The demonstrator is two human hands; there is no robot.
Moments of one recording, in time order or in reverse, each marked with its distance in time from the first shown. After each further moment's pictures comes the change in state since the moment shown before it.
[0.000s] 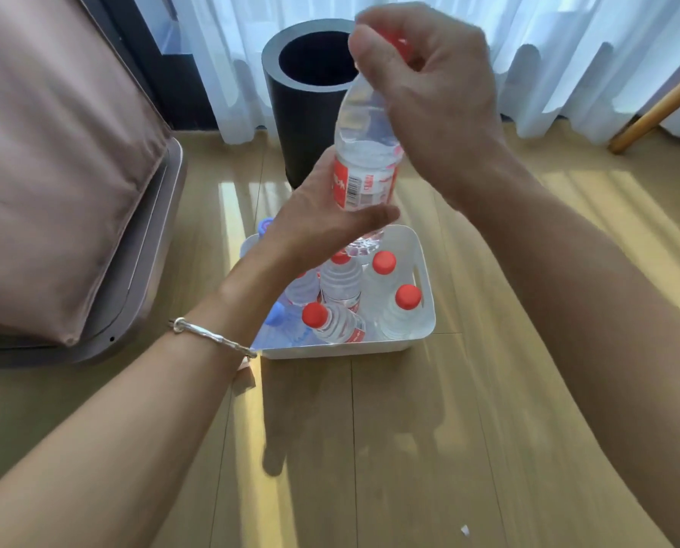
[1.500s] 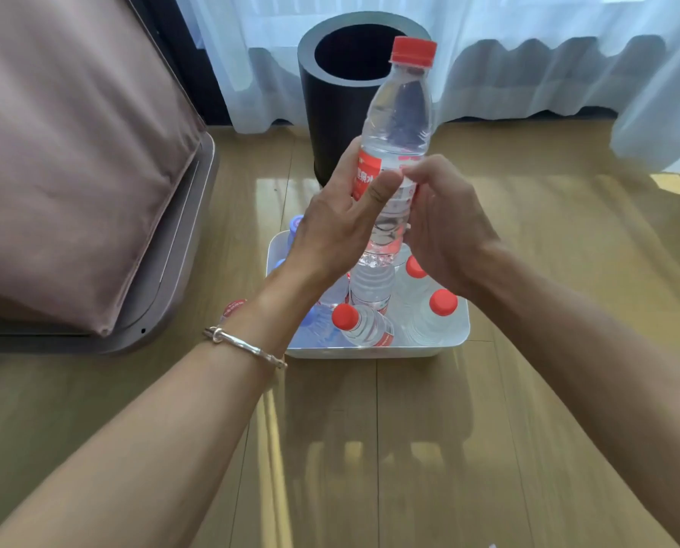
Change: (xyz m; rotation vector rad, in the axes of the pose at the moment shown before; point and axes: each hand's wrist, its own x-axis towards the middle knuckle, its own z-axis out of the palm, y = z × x) left_hand 0.001 -0.027 -0.001 0.031 0.152 0.090; right_hand -0.054 0.039 0.035 0.791 -0.344 0.653
